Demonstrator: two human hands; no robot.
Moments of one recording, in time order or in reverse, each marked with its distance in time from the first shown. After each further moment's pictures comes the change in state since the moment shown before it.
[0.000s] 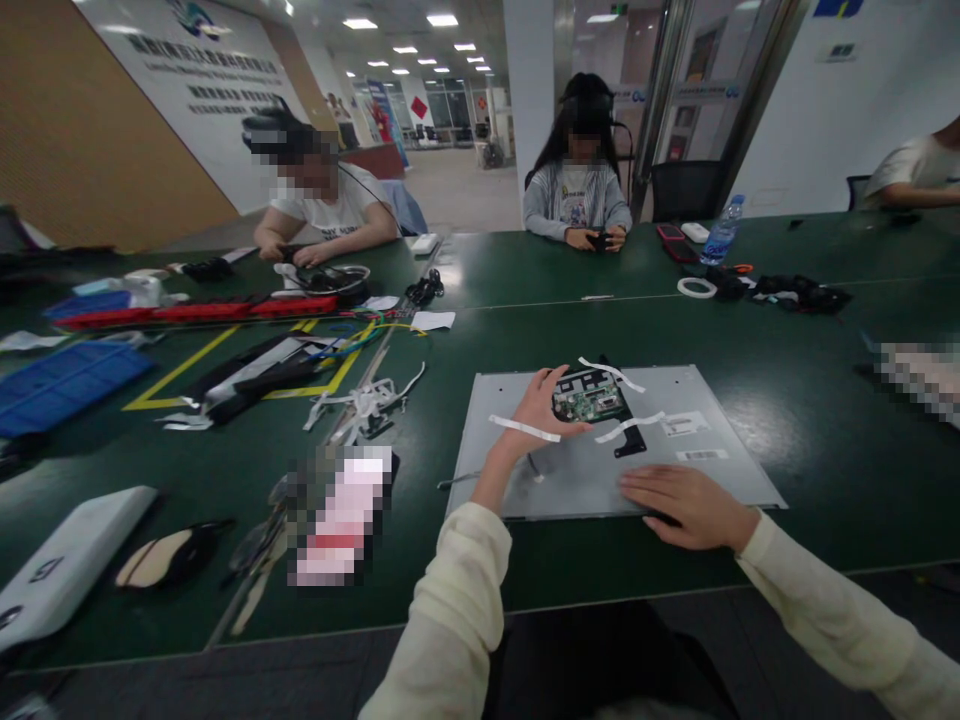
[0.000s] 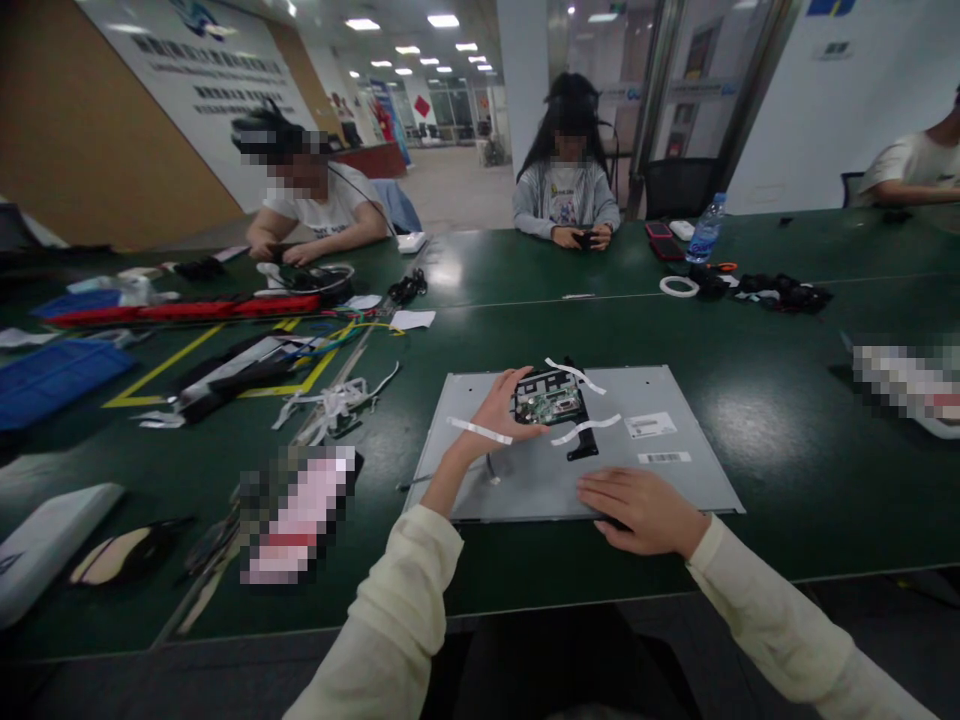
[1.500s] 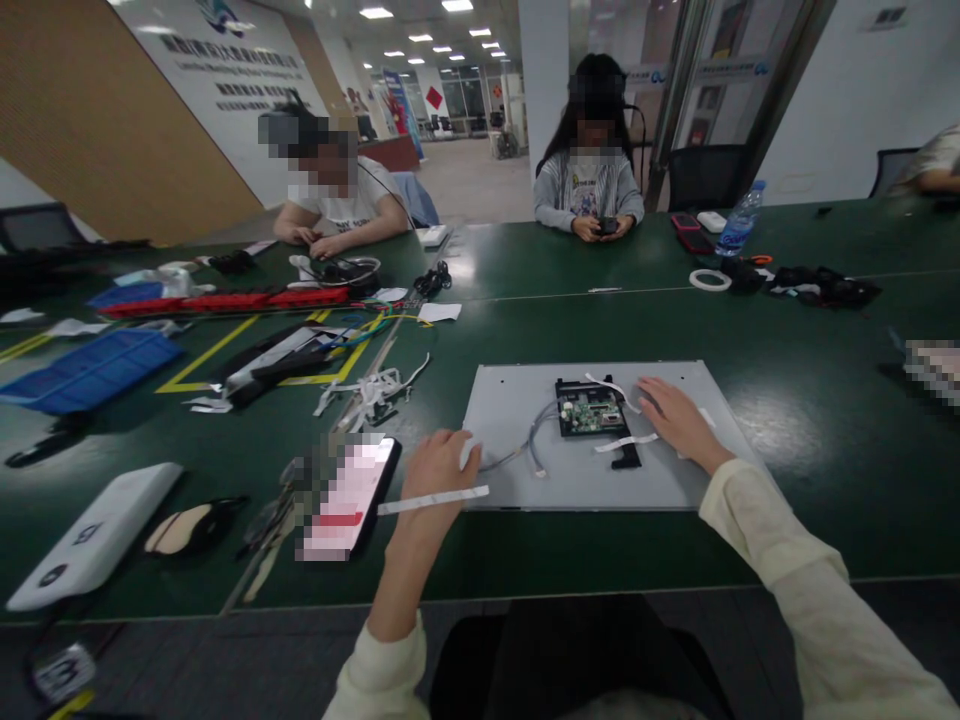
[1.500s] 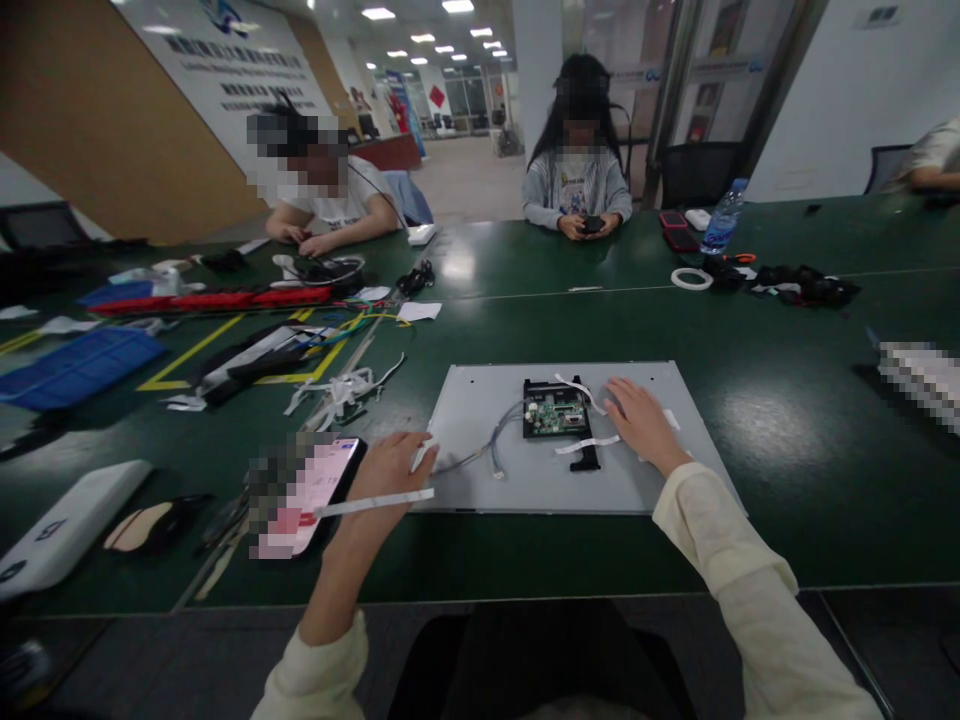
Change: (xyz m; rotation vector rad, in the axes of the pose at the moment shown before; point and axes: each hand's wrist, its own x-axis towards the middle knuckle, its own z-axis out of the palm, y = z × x) left_hand -0.119 0.006 -0.069 0.620 0.068 -0.384; right_hand 0.024 0.121 0.031 -0.036 0.255 0.607
